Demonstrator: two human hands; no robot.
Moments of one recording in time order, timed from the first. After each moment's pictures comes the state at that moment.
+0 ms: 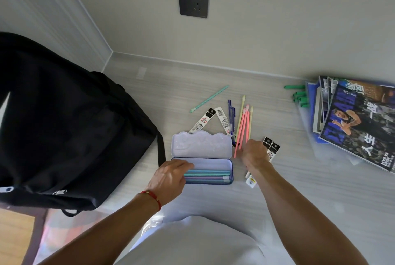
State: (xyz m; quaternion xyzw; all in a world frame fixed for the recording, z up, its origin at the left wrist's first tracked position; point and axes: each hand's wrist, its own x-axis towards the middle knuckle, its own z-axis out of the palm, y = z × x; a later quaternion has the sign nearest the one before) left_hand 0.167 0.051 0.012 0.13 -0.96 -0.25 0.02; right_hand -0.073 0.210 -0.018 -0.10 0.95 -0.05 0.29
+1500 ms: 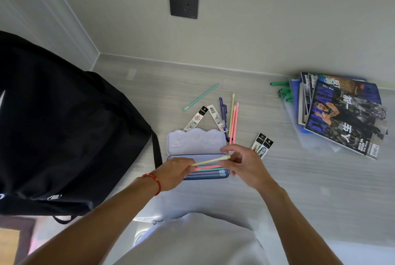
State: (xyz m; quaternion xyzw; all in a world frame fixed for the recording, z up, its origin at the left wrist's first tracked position) left_hand 0.139 0.038 0.021 0.07 -0.91 -0.35 -0.20; right_hand -0.006 0.254 0.034 -0.21 0.79 -0.46 0.35
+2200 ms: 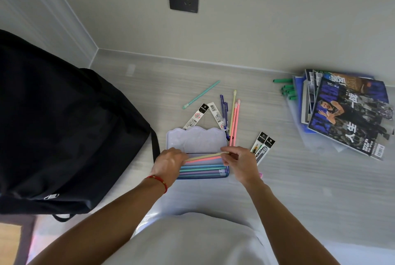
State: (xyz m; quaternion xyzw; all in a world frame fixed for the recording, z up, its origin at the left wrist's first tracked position) left_hand 0.139 0.035 -0.009 0.14 -0.96 -0.24 -0.06; right_hand -0.009 0.243 -0.020 -0.14 0.85 -0.44 0.27
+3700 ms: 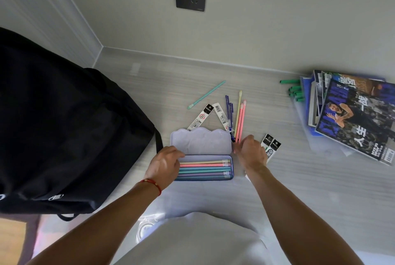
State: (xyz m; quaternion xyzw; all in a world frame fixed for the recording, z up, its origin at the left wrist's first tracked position) left_hand 0.153 0.020 -0.011 0.21 -0.93 -0.29 0.02; right_hand -0.048 0.213 -0.025 -0.07 0.97 -0.13 0.20
